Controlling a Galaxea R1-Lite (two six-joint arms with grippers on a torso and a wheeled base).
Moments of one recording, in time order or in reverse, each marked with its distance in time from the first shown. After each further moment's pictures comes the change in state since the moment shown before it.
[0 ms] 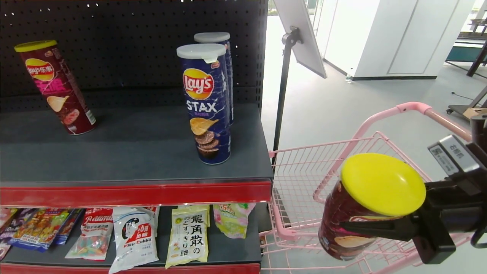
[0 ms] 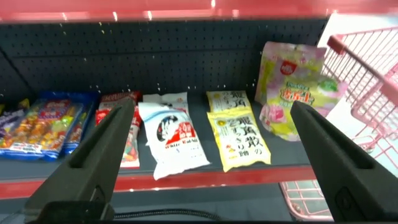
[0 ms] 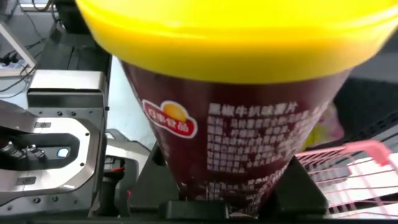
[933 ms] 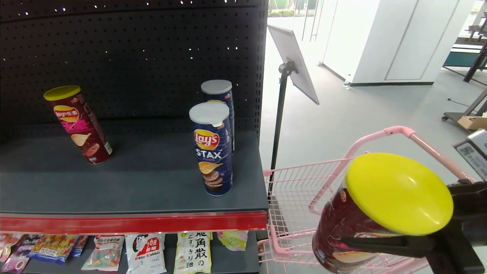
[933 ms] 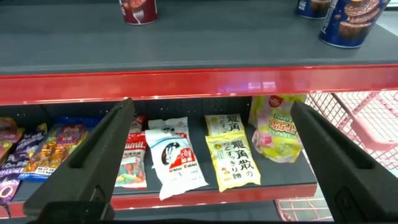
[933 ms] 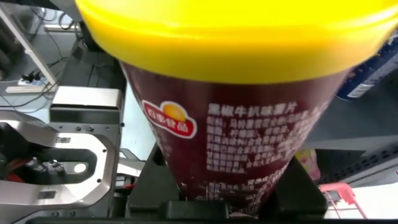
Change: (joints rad) left arm 0.000 0.000 0.000 0.000 0.000 0.000; right arm 0.149 -0.064 -0.029 0.005 -0.077 0.089
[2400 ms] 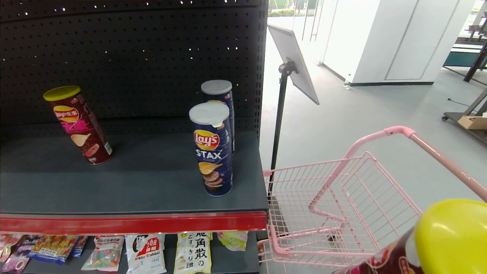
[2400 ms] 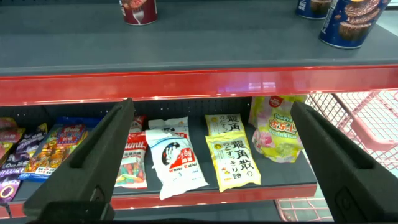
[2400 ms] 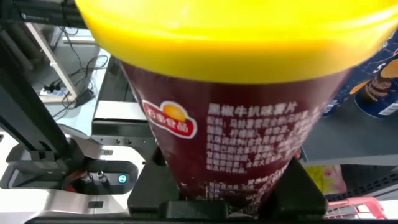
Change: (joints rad) left arm 0.000 0.000 0.000 0.000 -0.002 0.003; right arm 0.301 -0.187 0.068 -0.001 -0.251 0.171
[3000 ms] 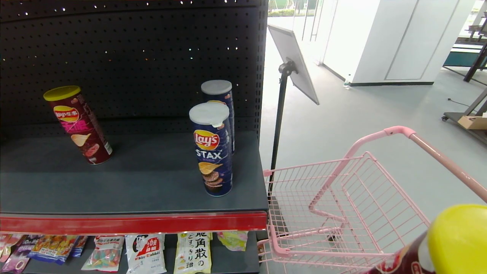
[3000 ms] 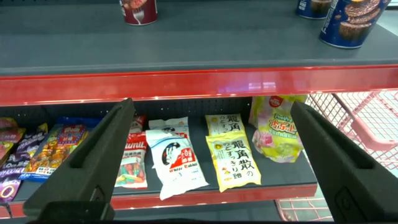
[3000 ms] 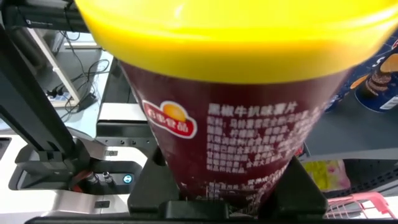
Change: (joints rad) left arm 0.000 0.000 0.000 0.000 0.000 0.001; right arm -0.005 -0.026 0.023 0.001 0.000 0.021
